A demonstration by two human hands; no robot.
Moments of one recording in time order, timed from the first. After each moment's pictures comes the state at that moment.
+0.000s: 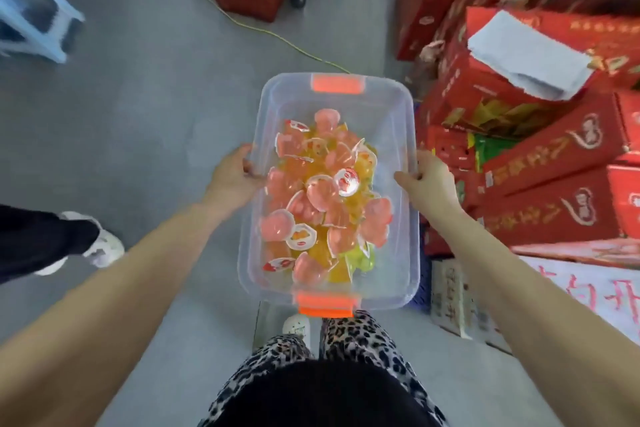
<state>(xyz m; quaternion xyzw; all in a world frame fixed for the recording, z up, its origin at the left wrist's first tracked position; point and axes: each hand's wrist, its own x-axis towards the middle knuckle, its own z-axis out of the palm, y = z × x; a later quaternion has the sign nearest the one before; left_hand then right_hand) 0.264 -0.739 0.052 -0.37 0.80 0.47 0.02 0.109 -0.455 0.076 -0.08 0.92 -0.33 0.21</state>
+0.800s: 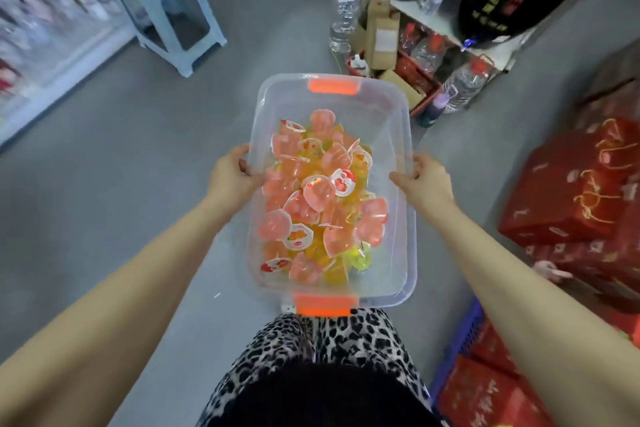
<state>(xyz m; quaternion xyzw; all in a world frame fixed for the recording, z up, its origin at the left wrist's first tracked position) 0.085 -1.230 0.072 -0.55 0.65 0.50 -0.16 -0.189 -1.070 0.090 -0.28 0.89 -0.25 0.26</state>
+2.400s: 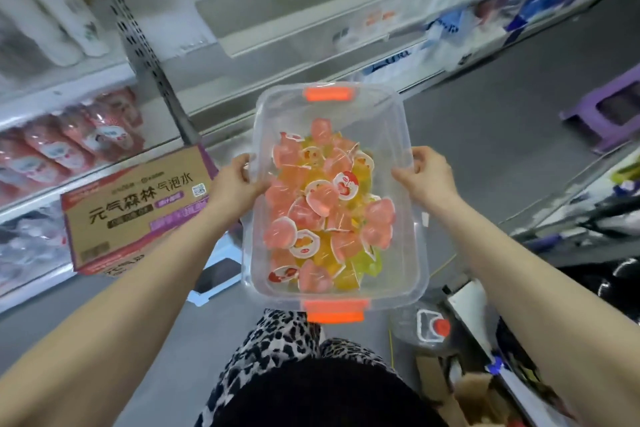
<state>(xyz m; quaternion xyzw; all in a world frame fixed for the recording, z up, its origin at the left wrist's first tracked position) -0.262 -2.375 0.091 -0.68 0.54 0.43 -0.25 -0.578 -2.351 0.128 -0.48 0.79 -0.24 0.29</state>
